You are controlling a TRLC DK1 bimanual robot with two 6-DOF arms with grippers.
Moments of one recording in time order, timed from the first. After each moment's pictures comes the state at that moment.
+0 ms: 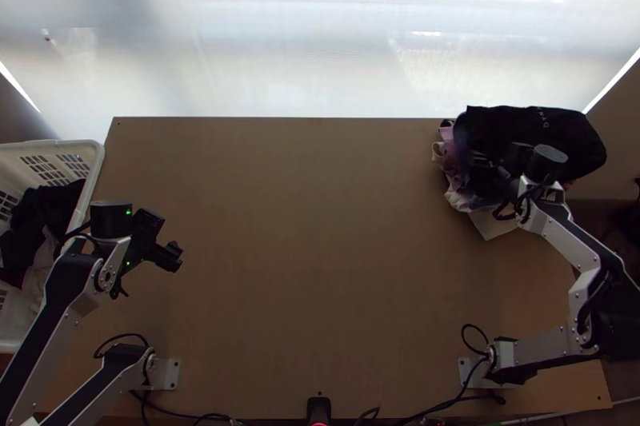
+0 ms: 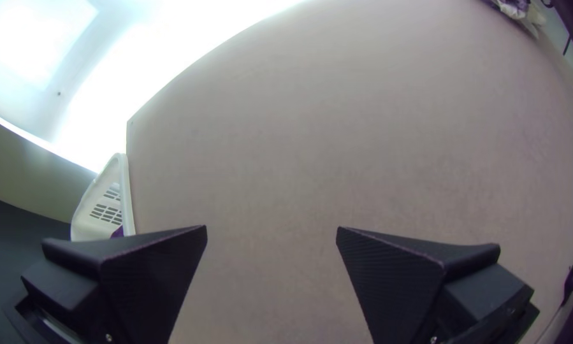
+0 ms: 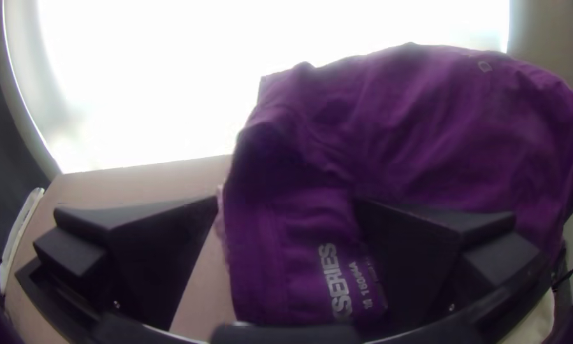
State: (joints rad) left arm -0.06 0.93 0.77 -0.70 -0.13 0.48; right arm -0.14 1.57 0.89 0.25 -0.27 0.08
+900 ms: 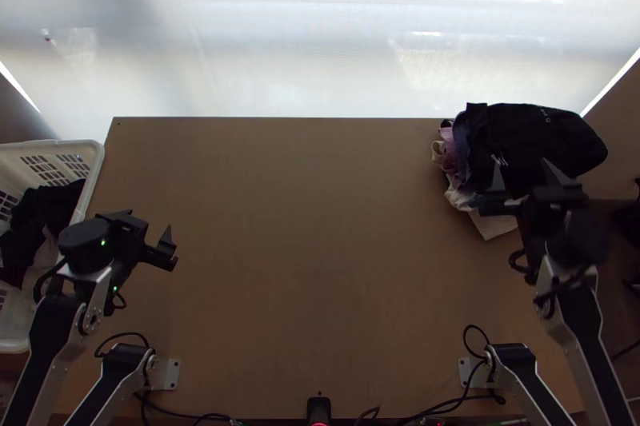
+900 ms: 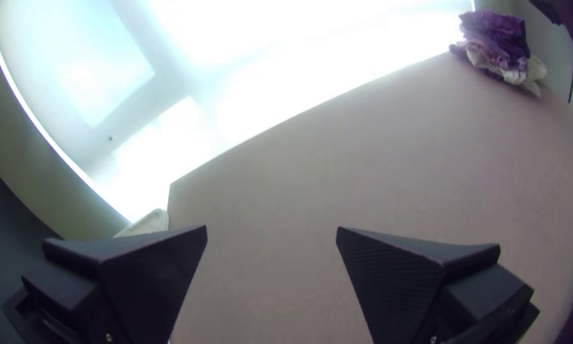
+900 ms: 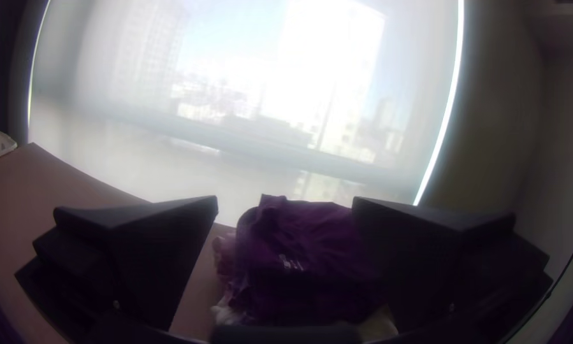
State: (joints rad) left arm -0.10 0.65 0.68 -0.52 -0.13 0.42; right arm 0.06 0.73 0.61 0.12 0.11 -0.24
